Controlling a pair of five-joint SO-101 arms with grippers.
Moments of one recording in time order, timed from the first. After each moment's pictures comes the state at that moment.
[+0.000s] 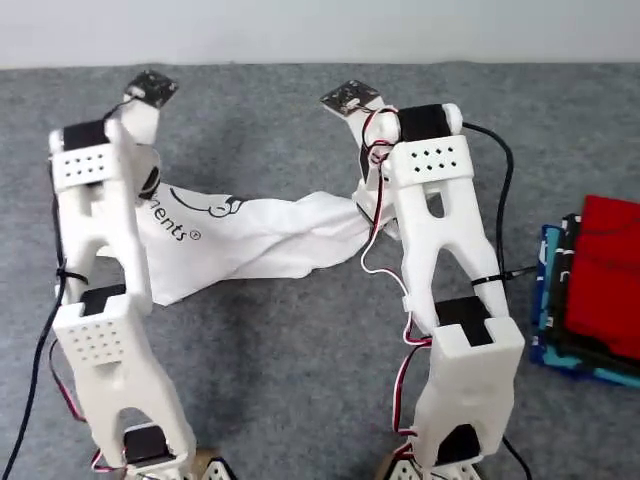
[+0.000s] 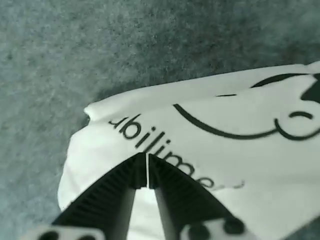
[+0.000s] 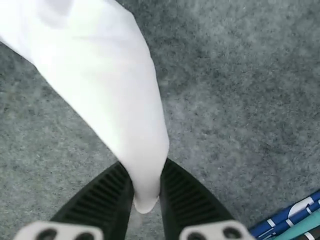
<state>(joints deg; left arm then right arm) -16.4 37.3 -37.8 87.4 -28.0 -13.9 24.1 -34.0 100.7 25.6</state>
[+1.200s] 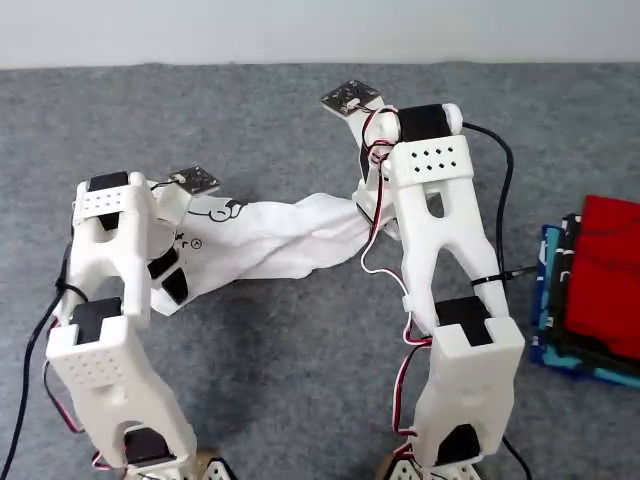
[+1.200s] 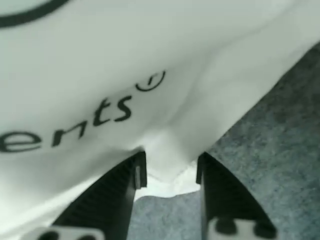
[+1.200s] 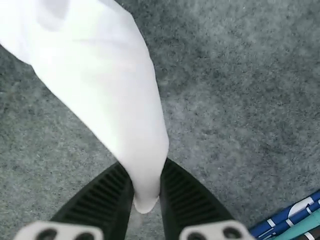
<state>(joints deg) -15.9 26.6 1.5 84.9 -44.4 -13.9 24.1 -34.0 100.7 25.6</state>
